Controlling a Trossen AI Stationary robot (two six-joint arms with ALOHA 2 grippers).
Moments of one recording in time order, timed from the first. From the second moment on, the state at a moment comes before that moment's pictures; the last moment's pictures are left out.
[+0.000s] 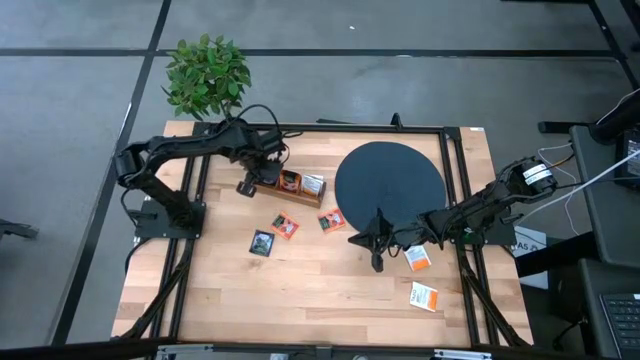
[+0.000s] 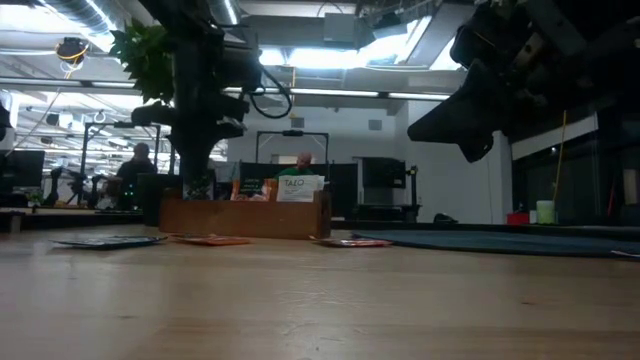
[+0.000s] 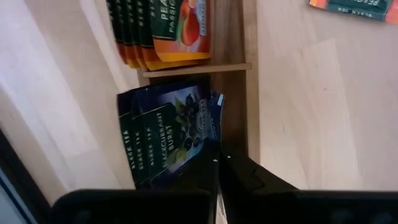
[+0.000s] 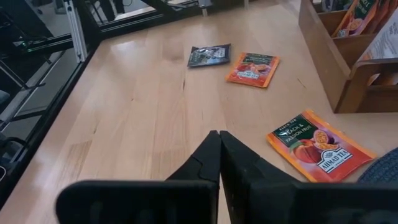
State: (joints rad) left arm 0.48 1.51 1.05 -0.95 -0.04 0.82; right arm 0.34 1.49 0.45 0.65 0.31 0.36
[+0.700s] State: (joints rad) left arm 0.48 1.52 1.05 -0.93 -0.10 0.76; right arm 0.34 1.49 0.45 0.65 0.30 0.36
